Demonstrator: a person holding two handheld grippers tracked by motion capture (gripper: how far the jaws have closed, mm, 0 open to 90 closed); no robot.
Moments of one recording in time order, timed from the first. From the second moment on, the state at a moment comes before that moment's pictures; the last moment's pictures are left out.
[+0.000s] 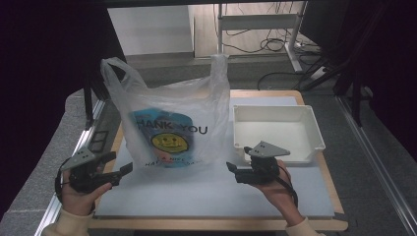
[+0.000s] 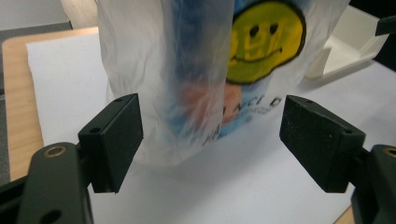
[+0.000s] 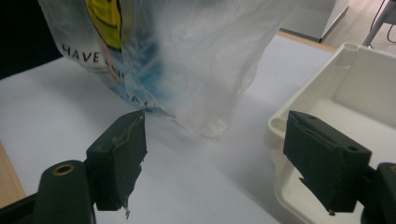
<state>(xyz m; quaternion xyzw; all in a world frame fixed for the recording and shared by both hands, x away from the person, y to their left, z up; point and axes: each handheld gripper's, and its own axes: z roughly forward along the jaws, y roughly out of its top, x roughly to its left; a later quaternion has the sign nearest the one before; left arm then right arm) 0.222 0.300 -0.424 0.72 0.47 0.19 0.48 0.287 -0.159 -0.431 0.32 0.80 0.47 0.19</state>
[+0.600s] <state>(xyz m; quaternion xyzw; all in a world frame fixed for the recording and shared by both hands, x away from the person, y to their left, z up) 0.259 0.295 -0.346 0.71 0.45 0.23 0.50 0.316 -0.144 -0.373 0.31 0.79 0.48 0.20</state>
